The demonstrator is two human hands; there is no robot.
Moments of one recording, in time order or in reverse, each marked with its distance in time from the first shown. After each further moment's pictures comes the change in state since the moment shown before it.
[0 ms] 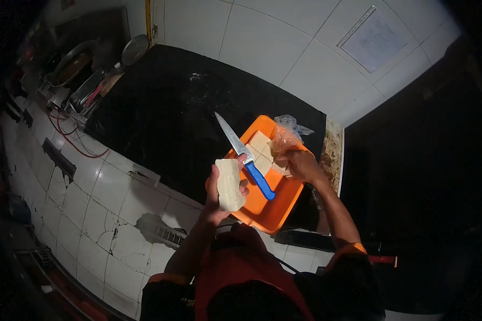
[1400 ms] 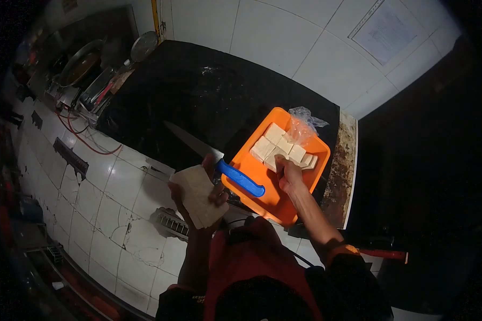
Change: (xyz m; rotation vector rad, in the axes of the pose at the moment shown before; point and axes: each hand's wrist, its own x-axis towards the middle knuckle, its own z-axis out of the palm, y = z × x) left_hand -0.074 0.049 0.005 -0.359 0.024 0.290; right_hand 0.022 -0.076 0.093 1.868 0.532 0.971
